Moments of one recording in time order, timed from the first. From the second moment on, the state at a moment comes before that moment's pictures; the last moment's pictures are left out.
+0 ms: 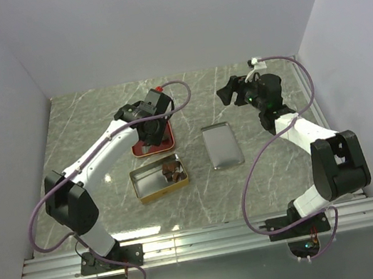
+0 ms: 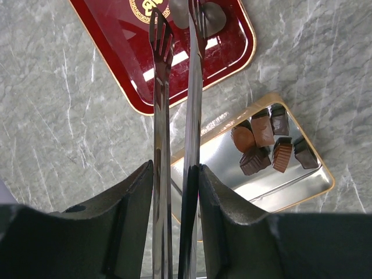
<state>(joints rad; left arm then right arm) -0.67 1.67 1.55 -0.98 -0.34 -0.12 0.16 1.50 0.89 0.43 -0.28 0.34</state>
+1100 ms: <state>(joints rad) -0.66 1.71 1.51 -0.94 -0.39 -0.16 0.15 1.51 0.89 0.43 -0.29 0.35</state>
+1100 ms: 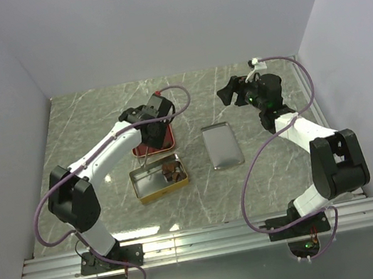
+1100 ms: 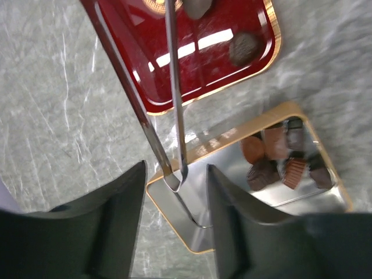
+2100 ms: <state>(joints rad) -0.48 1.64 1.18 -0.56 -0.25 -0.30 0.14 1.51 0.89 0.43 -0.31 0.36</state>
